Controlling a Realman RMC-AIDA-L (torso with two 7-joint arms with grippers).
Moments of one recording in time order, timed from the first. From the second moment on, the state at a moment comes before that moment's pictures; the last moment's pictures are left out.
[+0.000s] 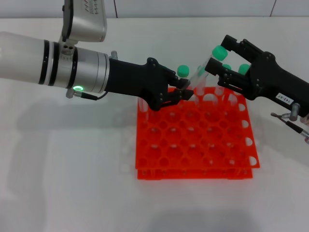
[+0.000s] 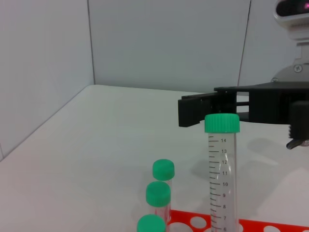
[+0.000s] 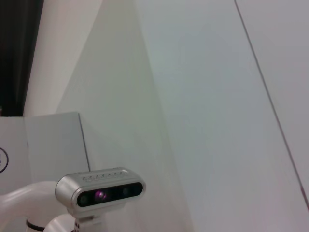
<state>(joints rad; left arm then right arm) -0.76 -2.06 1.16 0.65 1.85 1.36 -1.41 0.62 2.03 -0.93 -0.05 -1.21 -1.66 0.84</state>
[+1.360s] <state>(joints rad) -0.76 -2.07 1.16 0.65 1.85 1.37 -1.41 0.63 2.03 -0.93 0.00 -1.19 -1.65 0.79</state>
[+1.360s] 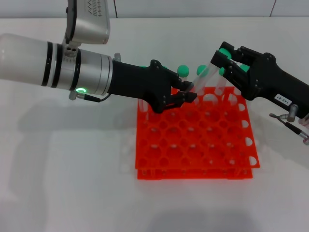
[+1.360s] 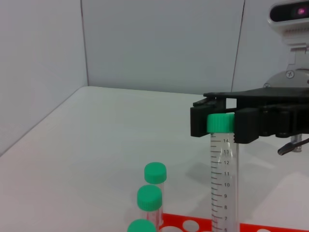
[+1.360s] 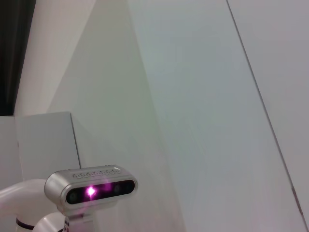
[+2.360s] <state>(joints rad) -0.72 -2.08 1.16 0.78 1.86 1.40 -1.59 0.63 2.03 -0.94 -0.02 -1.19 -1.65 0.80</state>
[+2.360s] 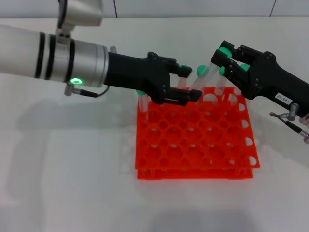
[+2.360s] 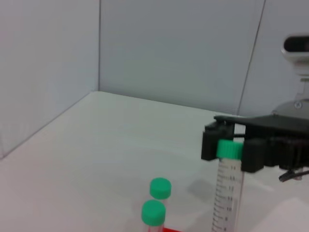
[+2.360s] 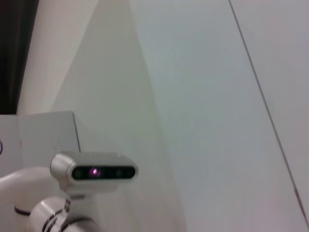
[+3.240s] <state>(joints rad) -0.25 -2.08 1.16 1.68 1.97 1.53 -2.06 0.60 2.02 -1.02 -0.22 -1.22 -1.62 0.91</state>
